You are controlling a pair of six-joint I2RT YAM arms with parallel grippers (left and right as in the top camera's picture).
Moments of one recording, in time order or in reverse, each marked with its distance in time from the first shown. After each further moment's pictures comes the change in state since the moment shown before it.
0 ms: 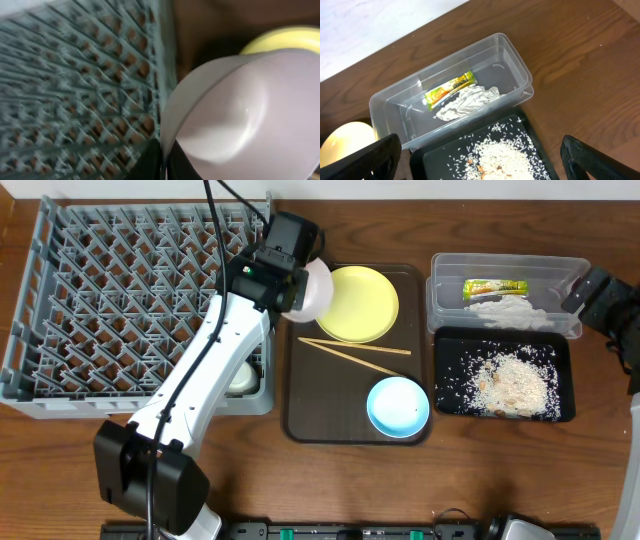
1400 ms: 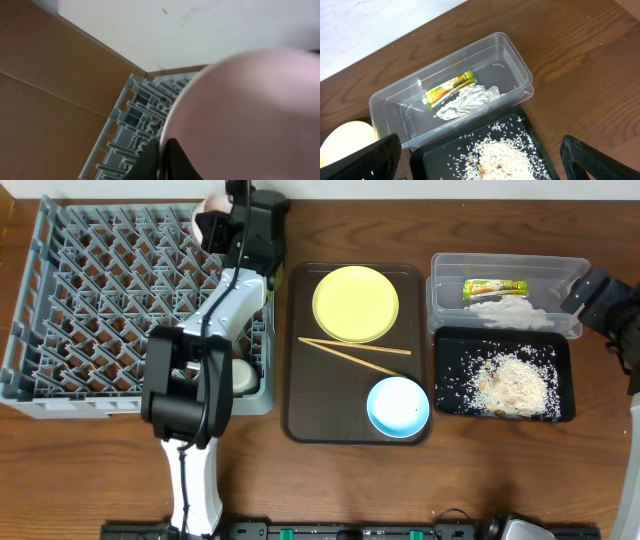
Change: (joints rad) left arm 0.179 0.419 0.000 0.911 -0.669 0.506; right arm 0.000 0.000 0.000 -0.004 0.000 0.000
